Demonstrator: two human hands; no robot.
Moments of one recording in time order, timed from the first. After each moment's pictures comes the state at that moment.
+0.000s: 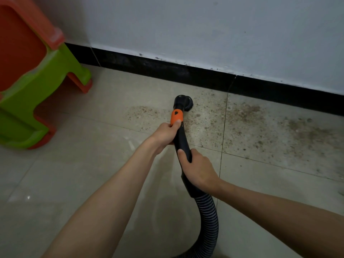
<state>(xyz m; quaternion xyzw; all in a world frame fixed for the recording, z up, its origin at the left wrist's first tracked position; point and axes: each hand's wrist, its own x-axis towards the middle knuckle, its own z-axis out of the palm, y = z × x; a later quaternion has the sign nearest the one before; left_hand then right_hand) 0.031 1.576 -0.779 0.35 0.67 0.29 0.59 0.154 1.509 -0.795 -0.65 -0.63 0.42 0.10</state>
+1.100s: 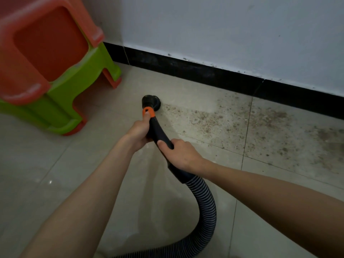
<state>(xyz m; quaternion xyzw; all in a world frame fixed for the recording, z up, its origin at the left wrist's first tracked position) -0.082 1.543 -0.773 0.14 0.70 0.43 0.55 0.062 1.523 -0.773 -0.51 -0.73 0.45 0.02</state>
